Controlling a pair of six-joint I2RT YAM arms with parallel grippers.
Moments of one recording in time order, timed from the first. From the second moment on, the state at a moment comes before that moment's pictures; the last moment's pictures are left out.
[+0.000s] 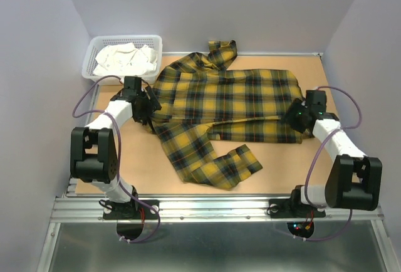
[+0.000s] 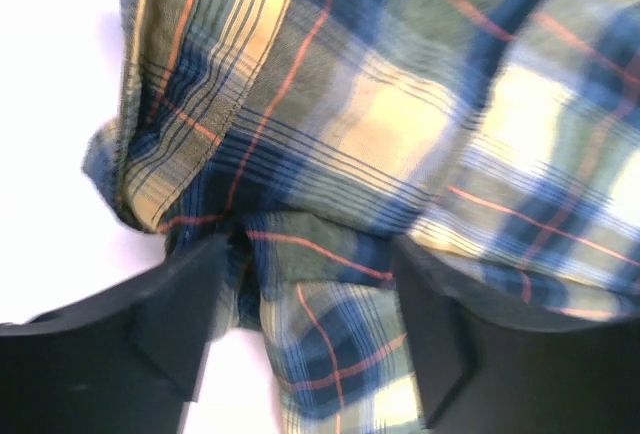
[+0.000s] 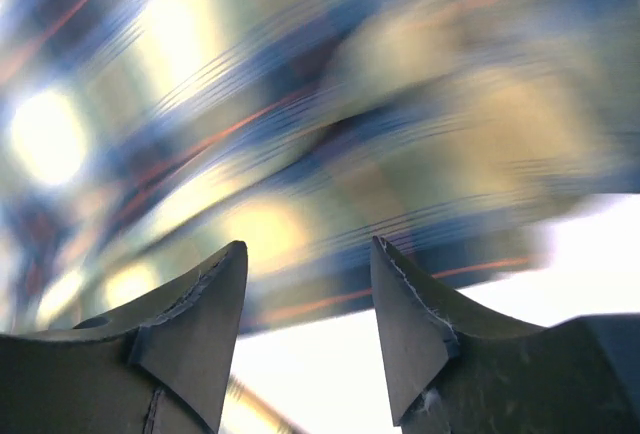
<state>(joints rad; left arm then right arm) -0.08 1.62 1.04 -0.37 0.03 -0.55 -0.16 1.33 0.82 -0.40 -0.09 0.54</state>
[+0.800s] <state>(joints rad) -0.06 1.48 0.84 -0.32 -0.10 -0.56 0.61 1.44 0.83 -0.55 -0.10 0.37</state>
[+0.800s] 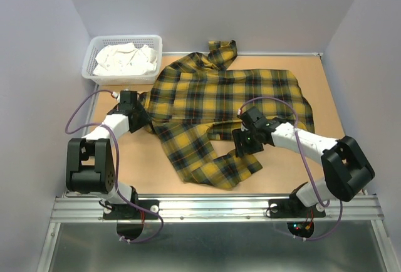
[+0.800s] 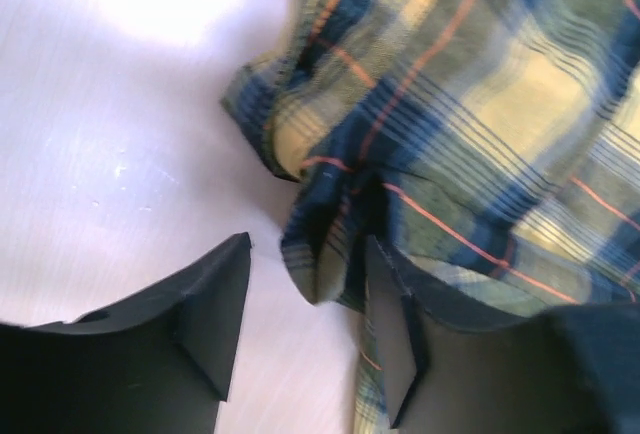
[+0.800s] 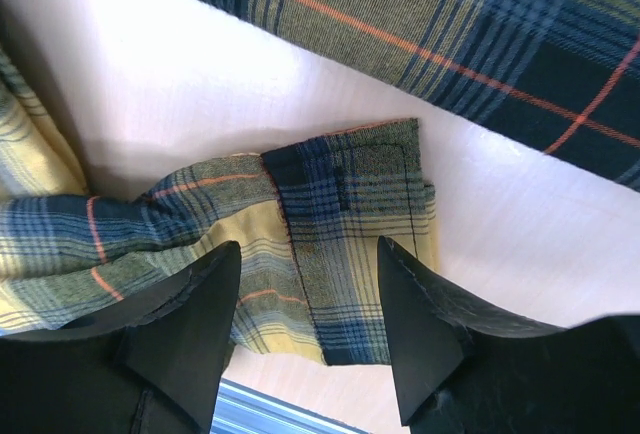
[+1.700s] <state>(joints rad) 0.07 1.49 0.72 -0.21 0.00 -0.58 0.65 1.50 0.84 -0.63 -0.06 0.41</state>
